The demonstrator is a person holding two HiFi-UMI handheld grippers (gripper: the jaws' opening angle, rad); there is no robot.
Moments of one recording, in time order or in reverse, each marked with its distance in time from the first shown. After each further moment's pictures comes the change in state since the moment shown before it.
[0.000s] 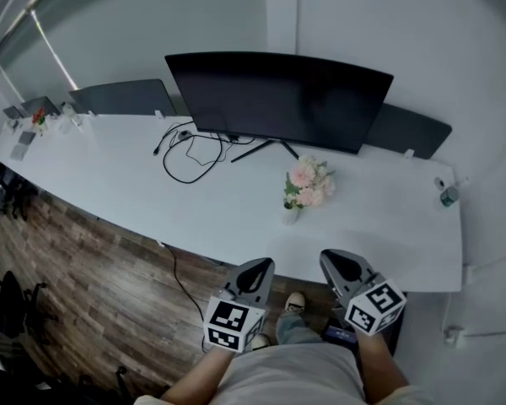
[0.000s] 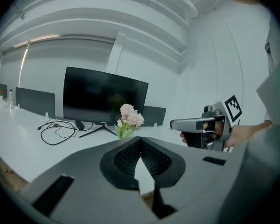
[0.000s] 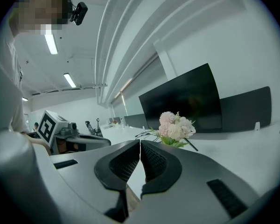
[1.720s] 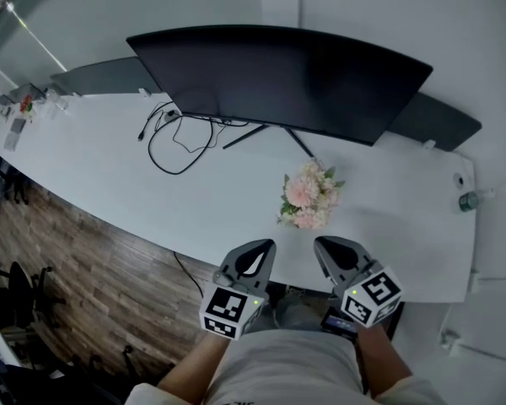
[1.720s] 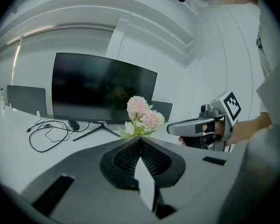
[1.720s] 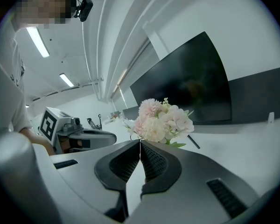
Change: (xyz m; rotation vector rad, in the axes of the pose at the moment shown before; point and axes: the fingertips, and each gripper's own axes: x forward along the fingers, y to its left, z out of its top) left arm 0.100 0.050 0.012 0.013 0.047 -0.002; right arm 0.079 -0.073 -0.008 0.063 0.107 0.056
